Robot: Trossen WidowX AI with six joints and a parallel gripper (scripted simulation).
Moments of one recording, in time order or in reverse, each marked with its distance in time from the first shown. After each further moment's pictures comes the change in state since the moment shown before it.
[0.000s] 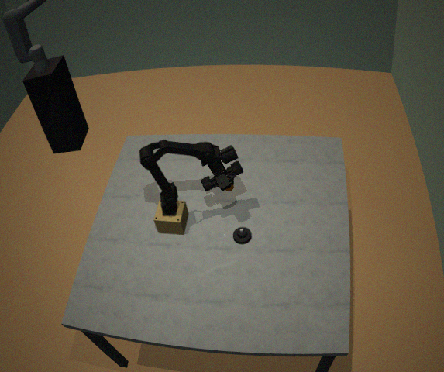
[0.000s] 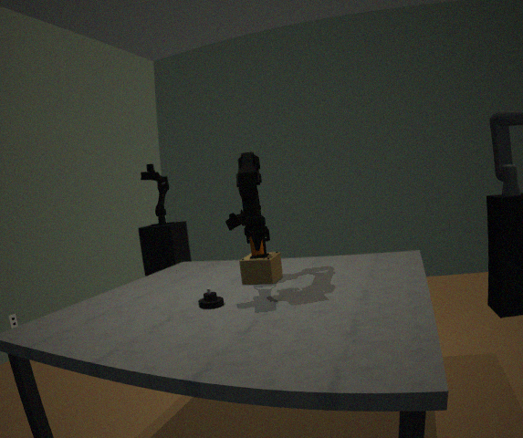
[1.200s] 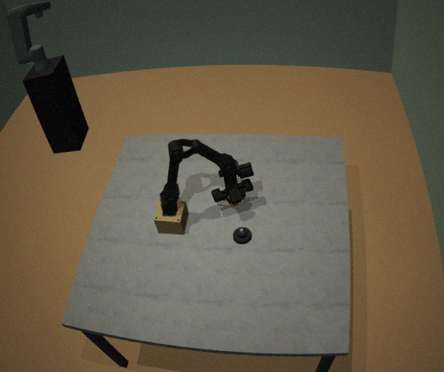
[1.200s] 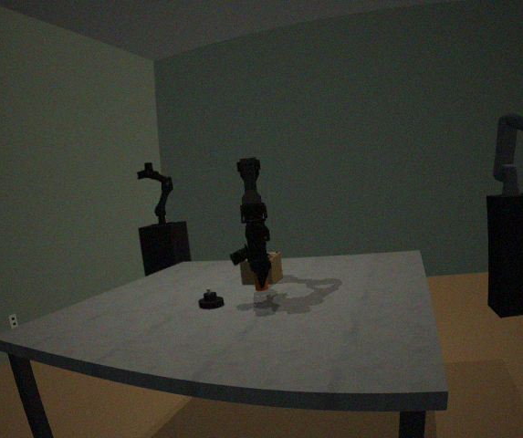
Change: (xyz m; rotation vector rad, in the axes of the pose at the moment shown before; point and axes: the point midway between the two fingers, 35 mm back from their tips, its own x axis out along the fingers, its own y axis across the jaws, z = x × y) arm 0.115 -0.008 0.001 -0.006 -0.001 -0.252
